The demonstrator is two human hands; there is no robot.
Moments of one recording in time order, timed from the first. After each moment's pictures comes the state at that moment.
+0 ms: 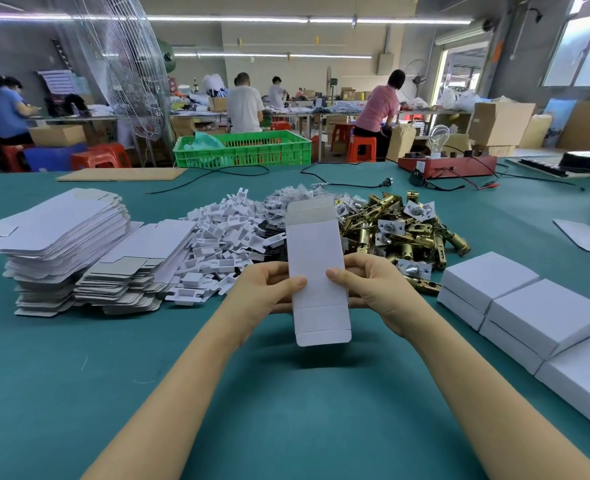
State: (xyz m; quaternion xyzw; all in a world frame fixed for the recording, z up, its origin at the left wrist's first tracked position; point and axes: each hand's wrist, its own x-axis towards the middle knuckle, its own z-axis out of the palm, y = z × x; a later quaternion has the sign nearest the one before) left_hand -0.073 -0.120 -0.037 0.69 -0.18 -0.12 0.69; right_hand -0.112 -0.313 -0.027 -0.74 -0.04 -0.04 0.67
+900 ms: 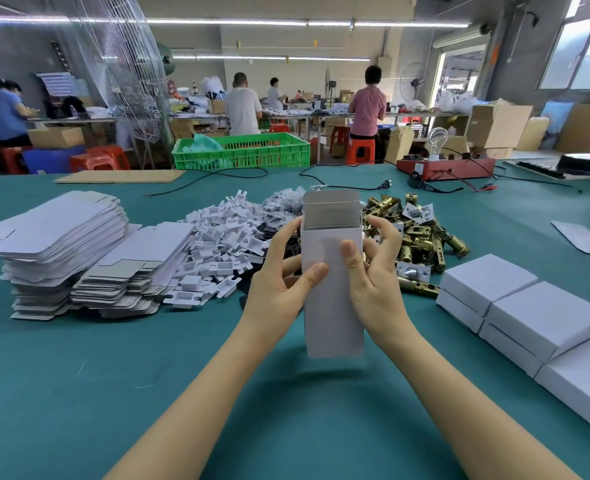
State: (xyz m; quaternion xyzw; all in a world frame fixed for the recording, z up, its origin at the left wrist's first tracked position) left_hand -0.100 -0.144 -0.025 0.68 -0.29 0.07 0.66; right_hand -0.118 -0.287 -0.029 -0.72 -0.10 -0.31 0.62
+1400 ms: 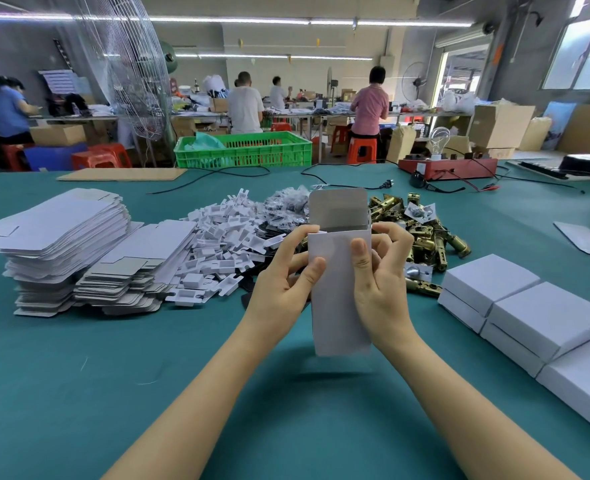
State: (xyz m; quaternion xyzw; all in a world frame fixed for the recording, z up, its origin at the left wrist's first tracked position) left_hand -0.095 -0.144 -0.031 0.68 -0.31 0.06 0.66; right_hand -0.118 -0.284 -0.031 -0.70 -0.11 -0.39 0.59
